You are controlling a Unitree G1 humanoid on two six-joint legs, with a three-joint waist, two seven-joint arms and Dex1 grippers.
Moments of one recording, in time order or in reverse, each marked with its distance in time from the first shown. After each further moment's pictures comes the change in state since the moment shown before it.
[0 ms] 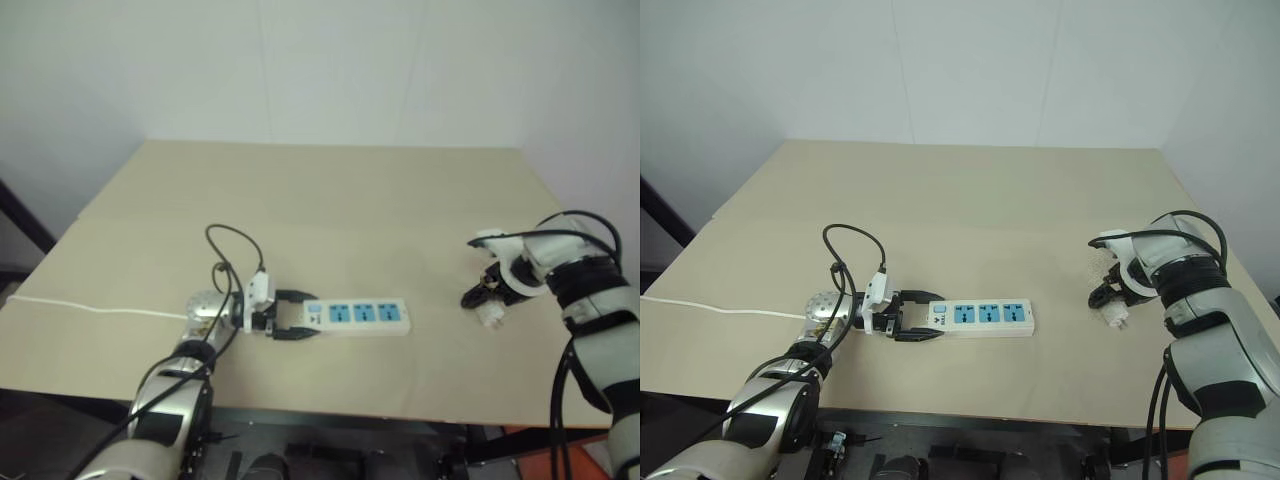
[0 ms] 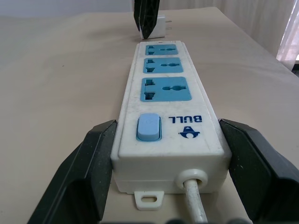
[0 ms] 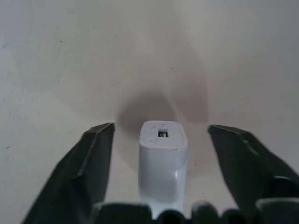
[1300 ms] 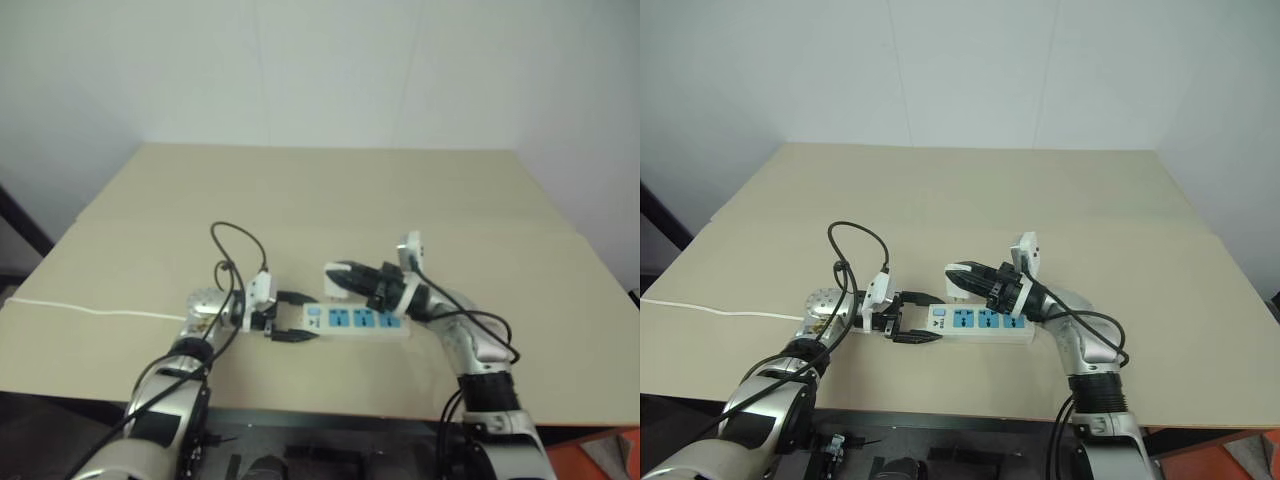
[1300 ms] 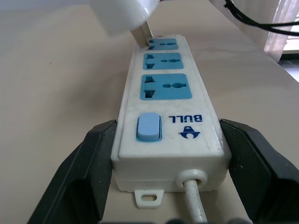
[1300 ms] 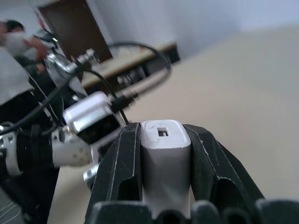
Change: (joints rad) left arm -0.001 0.024 -0.076 -0.036 -0.020 0.048 -0.010; right arm 0.599 0.639 -0.590 -0.611 0.394 -0.869 0.060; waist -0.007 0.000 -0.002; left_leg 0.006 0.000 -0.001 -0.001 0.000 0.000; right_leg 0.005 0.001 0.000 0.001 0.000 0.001
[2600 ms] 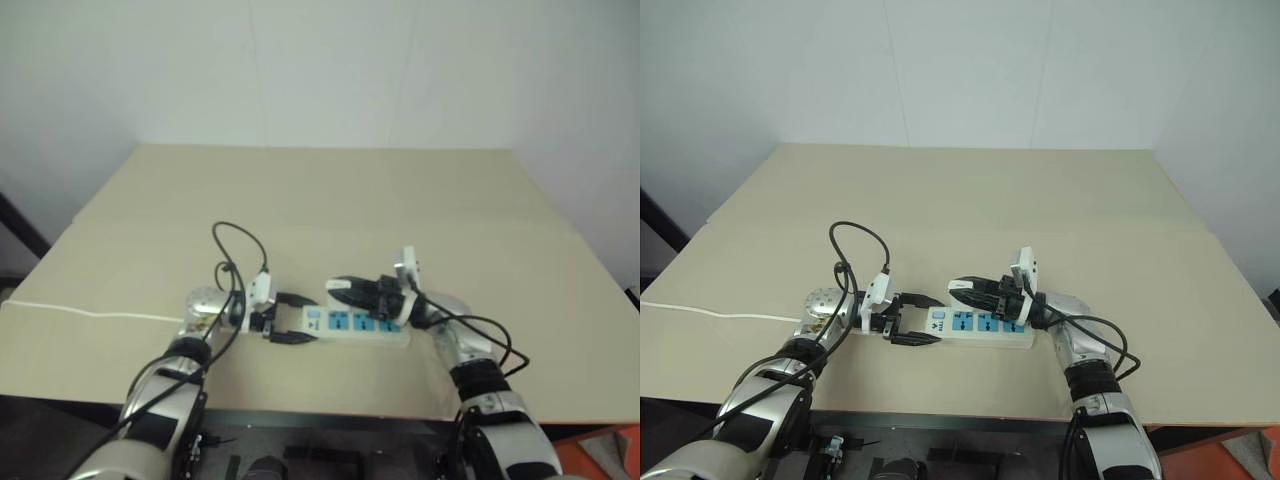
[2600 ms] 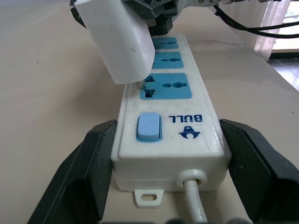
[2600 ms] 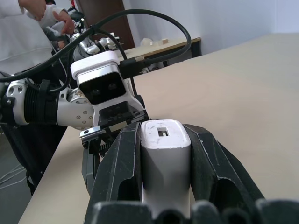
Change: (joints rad) left arm 0.010 0.029 -0.092 -0.036 -0.076 0.026 0.000; right arm -0.071 -0.069 0.065 0.358 -0.038 -0.295 0.212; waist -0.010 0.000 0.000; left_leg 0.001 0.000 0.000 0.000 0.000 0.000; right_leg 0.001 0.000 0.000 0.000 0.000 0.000
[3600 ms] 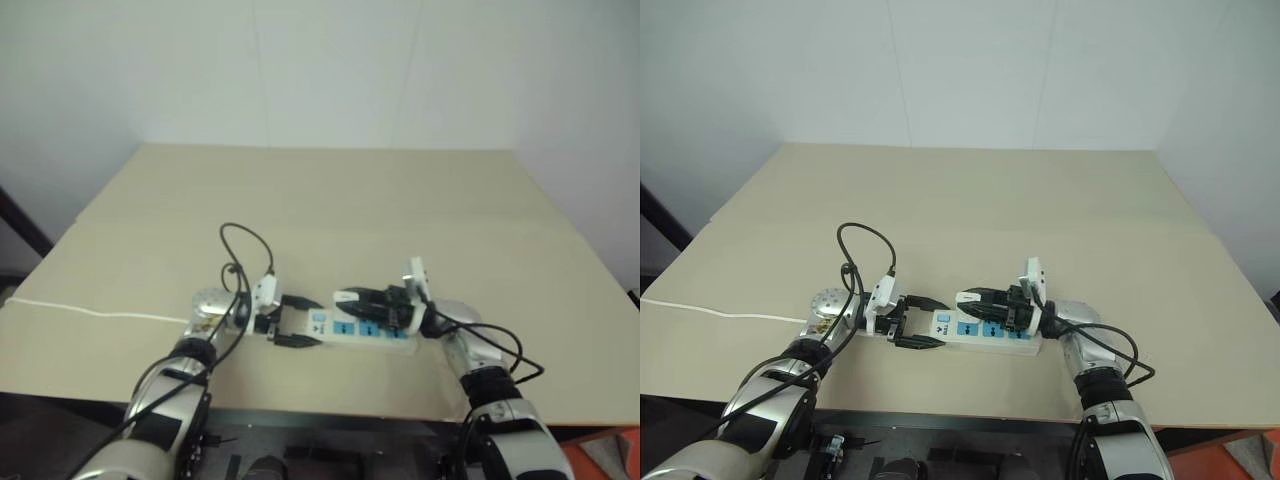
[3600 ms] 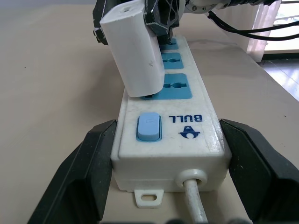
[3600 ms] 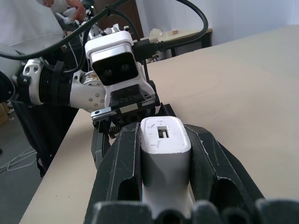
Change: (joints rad) left arm 0.000 -0.021 -0.013 -0.004 0.000 -0.002 -0.013; right arm 0.041 -0.057 0.022 0.008 0.003 -0.070 0.072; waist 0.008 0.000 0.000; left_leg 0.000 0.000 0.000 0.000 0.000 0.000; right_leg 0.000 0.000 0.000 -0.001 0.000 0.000
